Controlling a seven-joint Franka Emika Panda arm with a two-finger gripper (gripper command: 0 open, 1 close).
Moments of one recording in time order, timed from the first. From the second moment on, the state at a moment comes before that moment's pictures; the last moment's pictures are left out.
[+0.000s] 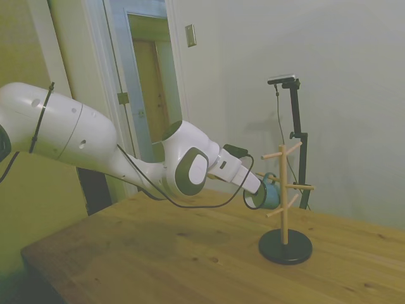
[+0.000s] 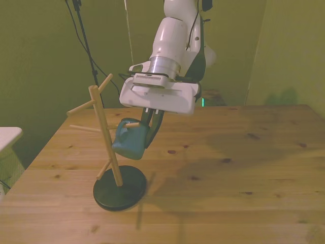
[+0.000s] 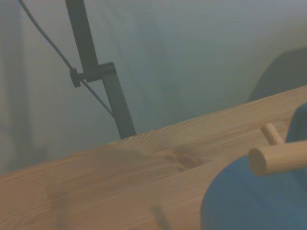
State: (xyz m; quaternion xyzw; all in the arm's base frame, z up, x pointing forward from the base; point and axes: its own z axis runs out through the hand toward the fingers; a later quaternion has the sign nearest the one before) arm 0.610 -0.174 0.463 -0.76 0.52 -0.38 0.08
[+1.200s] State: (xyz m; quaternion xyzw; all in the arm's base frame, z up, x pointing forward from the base) arm 0.613 -0.056 0.477 -0.81 0.47 -0.34 0.11
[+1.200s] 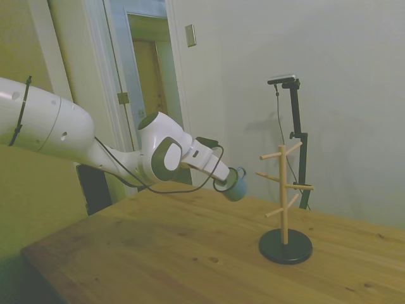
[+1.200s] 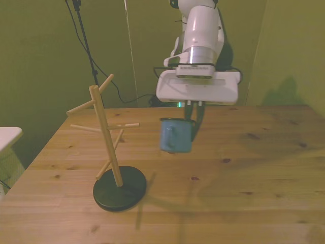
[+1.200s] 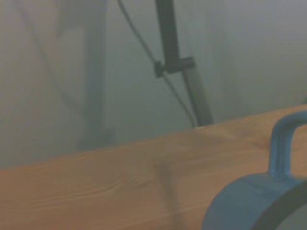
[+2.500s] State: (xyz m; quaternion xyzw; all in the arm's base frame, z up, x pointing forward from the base) arm 0.522 0.051 0.397 -0.92 0.39 -0.07 0.04
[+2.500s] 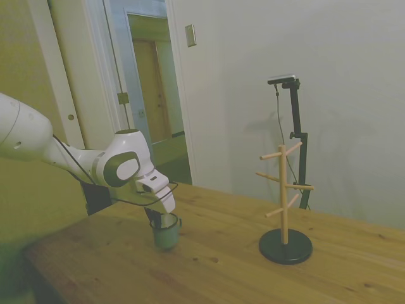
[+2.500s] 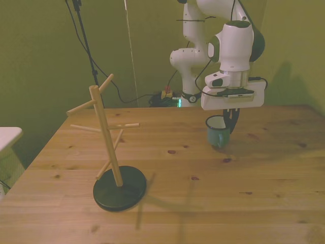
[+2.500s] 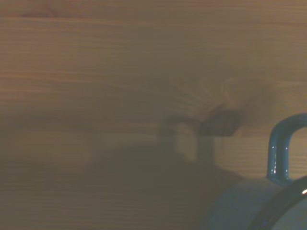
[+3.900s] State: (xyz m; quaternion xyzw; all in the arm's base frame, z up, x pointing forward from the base) arm 0.527 0.029 0.406 -0.92 0.38 -0.11 0.01
